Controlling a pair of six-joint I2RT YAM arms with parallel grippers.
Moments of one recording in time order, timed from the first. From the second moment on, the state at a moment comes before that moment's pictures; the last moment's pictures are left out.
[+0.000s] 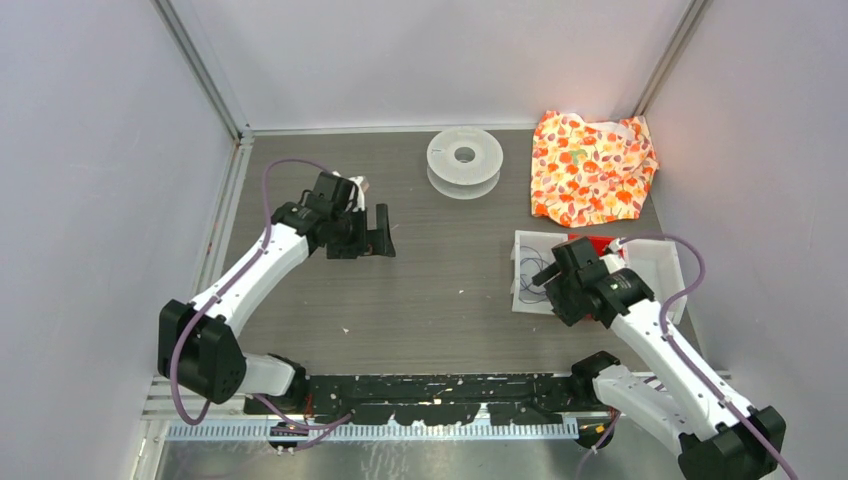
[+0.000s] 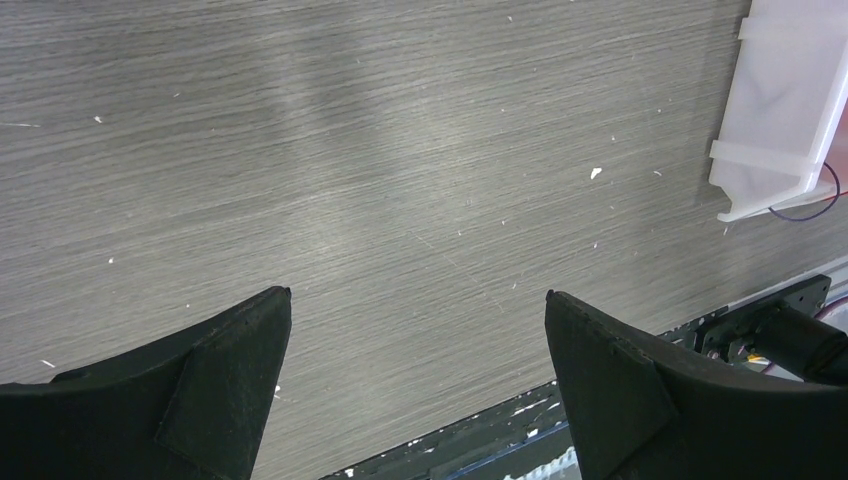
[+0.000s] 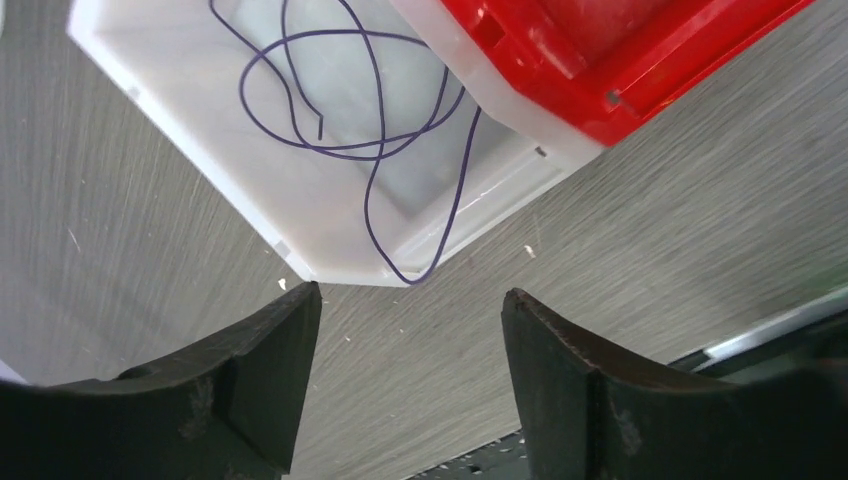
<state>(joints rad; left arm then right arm) -0.42 1.35 1.11 -0.74 0.19 -0.43 0.42 0.81 0.74 -1.01 0.27 1.30</state>
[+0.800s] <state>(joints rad) -0.42 1.36 1.12 -0.74 0.18 -0.43 0.42 0.82 0.59 -0.82 0.25 1.56</state>
